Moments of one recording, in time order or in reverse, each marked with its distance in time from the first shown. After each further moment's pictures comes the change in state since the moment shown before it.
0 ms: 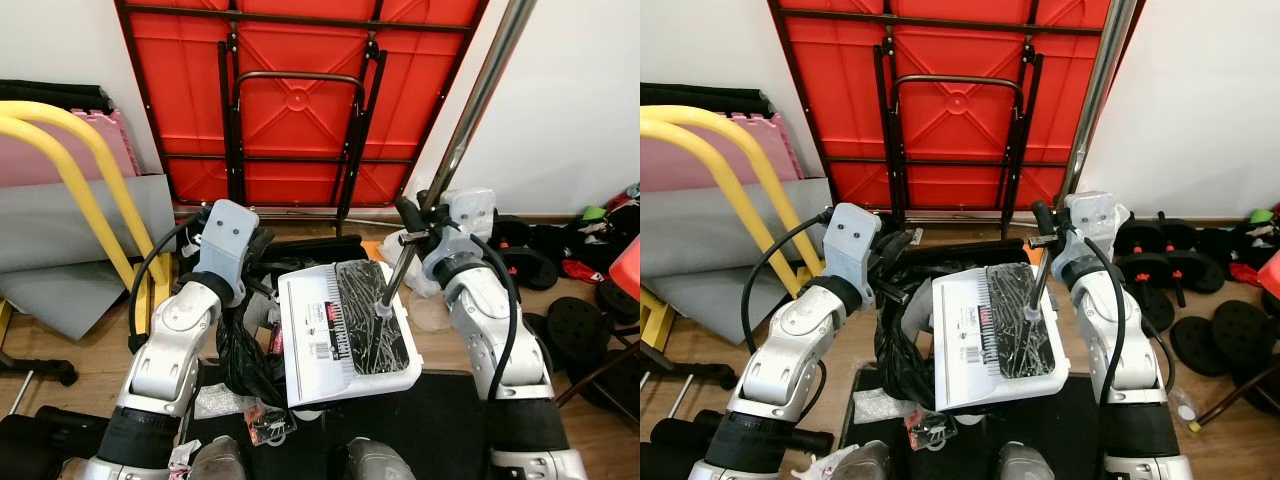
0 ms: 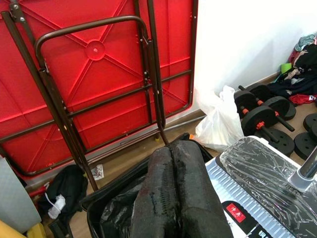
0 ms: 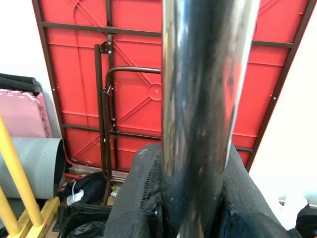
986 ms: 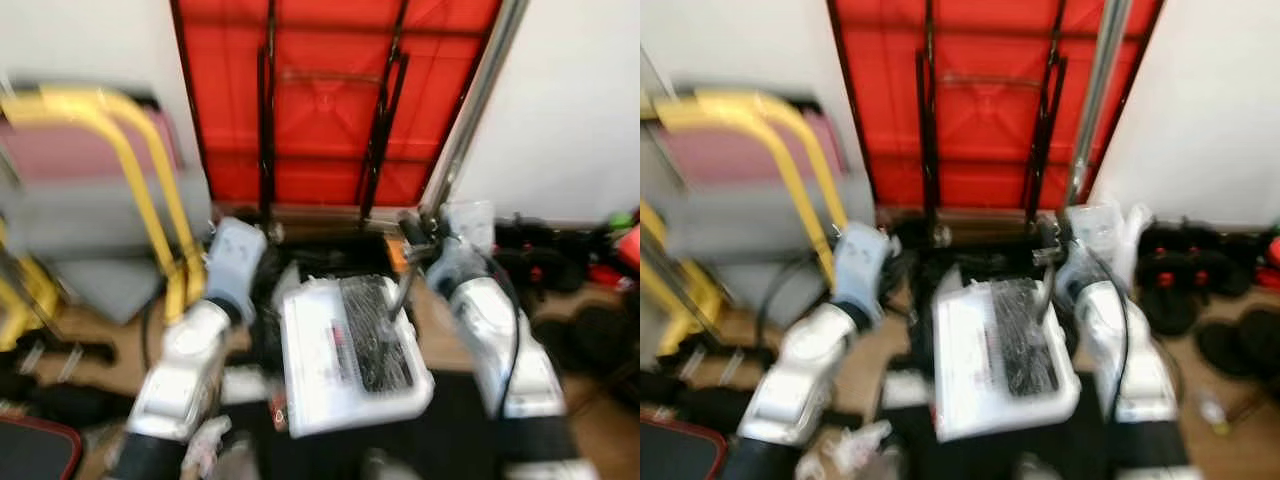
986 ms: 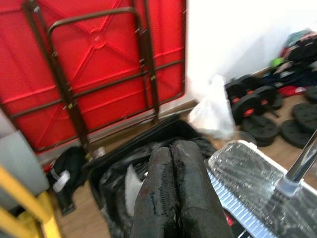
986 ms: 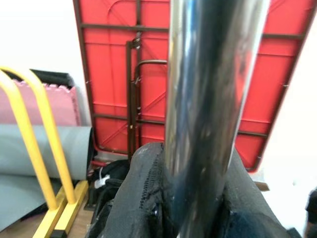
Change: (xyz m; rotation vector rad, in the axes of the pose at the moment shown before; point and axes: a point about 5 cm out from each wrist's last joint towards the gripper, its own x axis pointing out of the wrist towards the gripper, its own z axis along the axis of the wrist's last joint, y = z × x) left arm 0.004 -0.003 0.004 0.004 -0.012 -0.016; right arm 0.003 0.000 -0.002 0.021 0.008 -0.001
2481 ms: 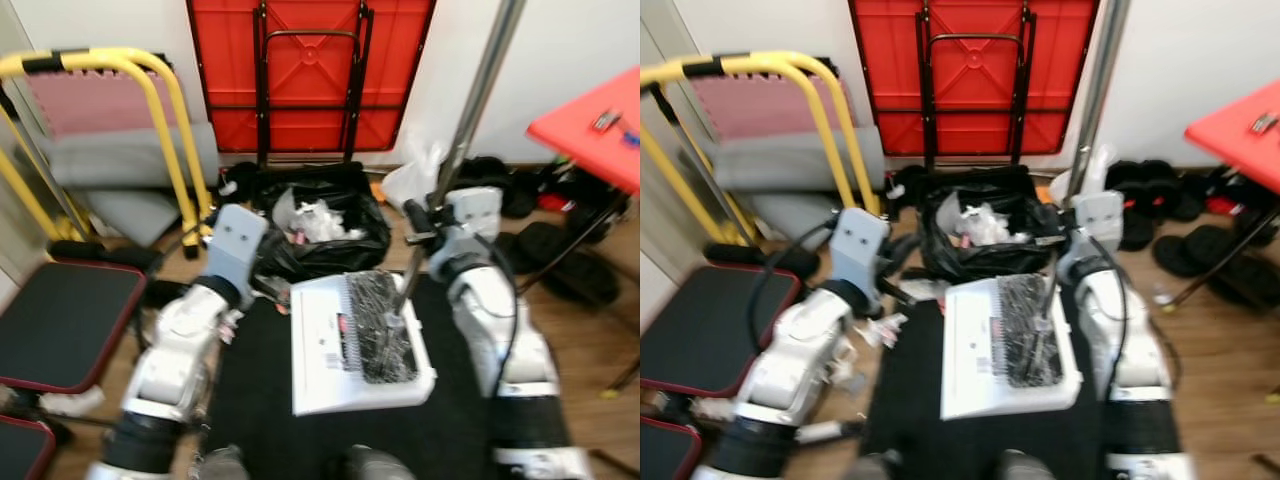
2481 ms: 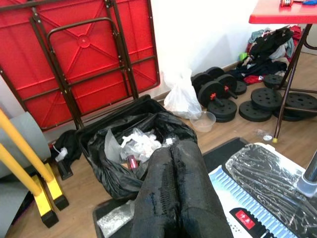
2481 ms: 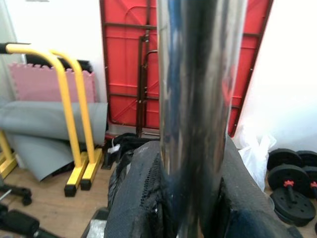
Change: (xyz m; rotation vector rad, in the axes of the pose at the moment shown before) left arm -0.006 0.001 -0.002 0.019 -0.025 -0.012; right arm -0.001 -0.004 -0.002 -0.026 0.011 -0.022
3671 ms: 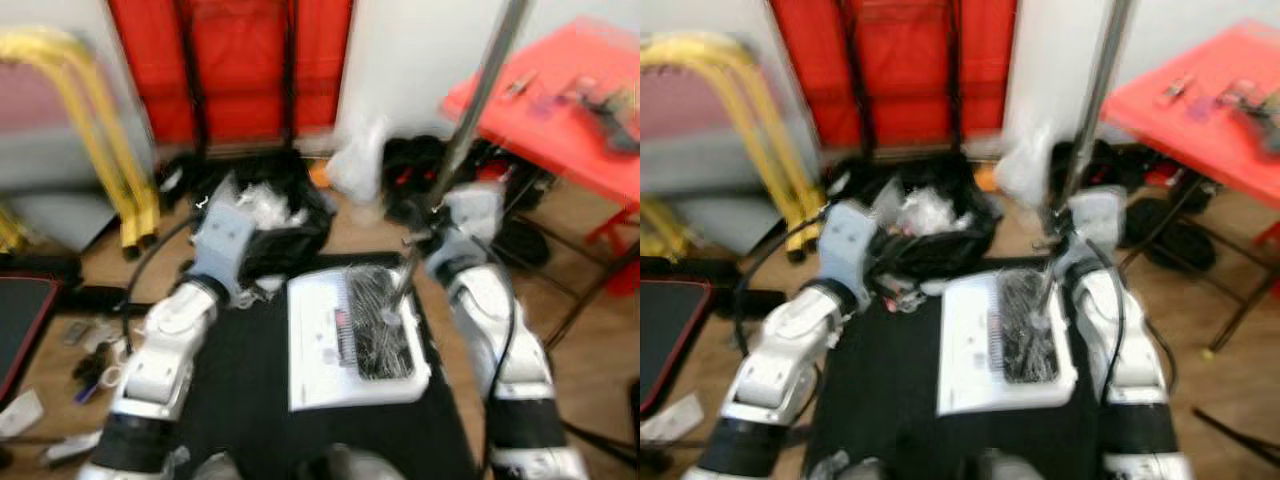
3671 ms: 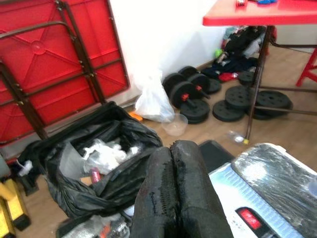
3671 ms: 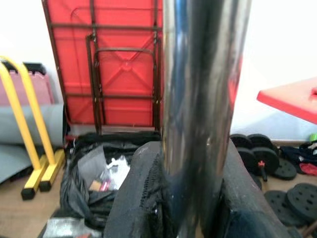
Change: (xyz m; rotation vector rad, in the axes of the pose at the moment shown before) left arm 0.002 0.000 0.002 -0.034 -0.002 0.007; right arm 0.000 -0.005 0.002 -0.013 -0.005 -0.021
